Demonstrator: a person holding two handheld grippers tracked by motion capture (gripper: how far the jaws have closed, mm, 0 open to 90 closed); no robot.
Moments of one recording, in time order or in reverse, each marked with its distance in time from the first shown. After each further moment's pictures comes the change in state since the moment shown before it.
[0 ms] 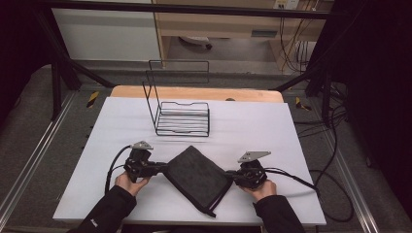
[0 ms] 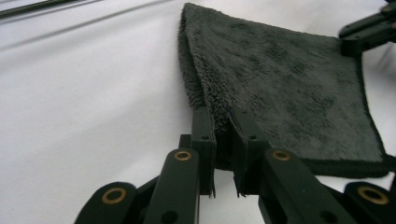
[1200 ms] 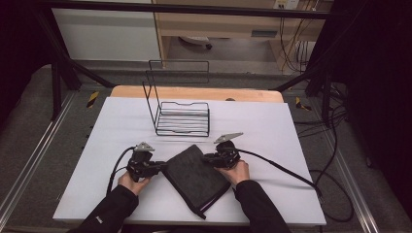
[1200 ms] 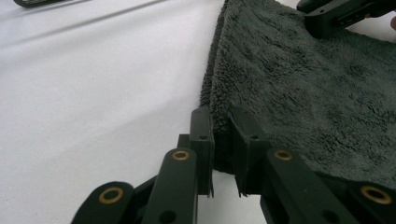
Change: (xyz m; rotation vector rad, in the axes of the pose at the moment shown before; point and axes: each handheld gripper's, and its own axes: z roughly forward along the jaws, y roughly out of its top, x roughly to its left) left arm 0.011 -0.010 0.019 -0.017 0.097 -0.003; right arm -0.015 0.057 0.079 -0.015 0.094 0.009
